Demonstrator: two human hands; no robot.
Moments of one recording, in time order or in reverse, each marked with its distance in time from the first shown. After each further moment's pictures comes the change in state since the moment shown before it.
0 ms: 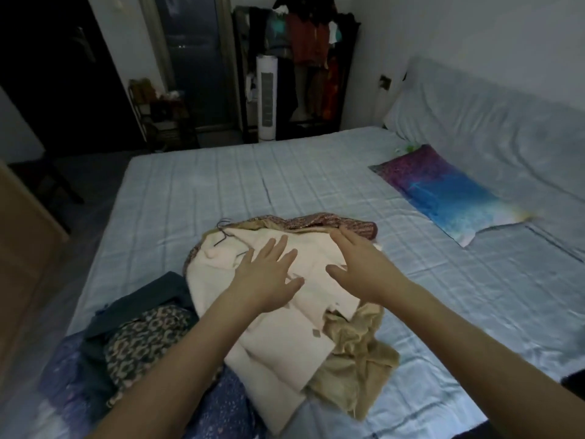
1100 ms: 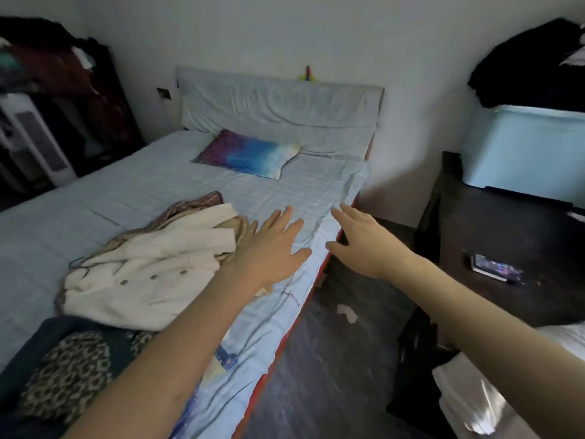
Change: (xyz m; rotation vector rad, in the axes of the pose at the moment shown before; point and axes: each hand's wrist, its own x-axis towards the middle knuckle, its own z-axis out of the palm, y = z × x) left_hand -0.310 0.141 0.013 0.127 0.033 0.797; right_hand -0.457 -0.147 0.010 -0.002 0.284 0.733
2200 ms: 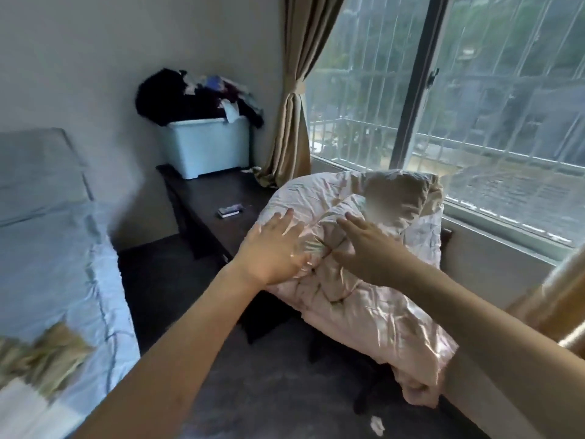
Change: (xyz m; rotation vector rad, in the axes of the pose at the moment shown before) left_hand -0.312 0.125 -0.026 0.024 0.004 1.154; right_hand -0.461 -0.233 0.001 -0.130 0.307 1.077
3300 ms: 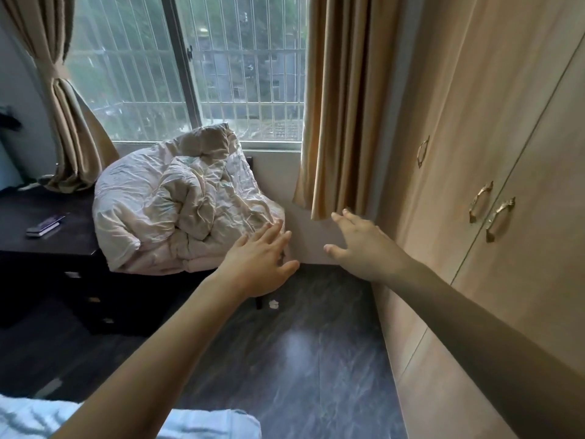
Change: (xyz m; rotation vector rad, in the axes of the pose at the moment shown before) left_hand -0.374 0.071 0.007 -0.006 -0.127 0.824; right_hand -0.461 -0.228 0.036 0.016 0.200 0.909
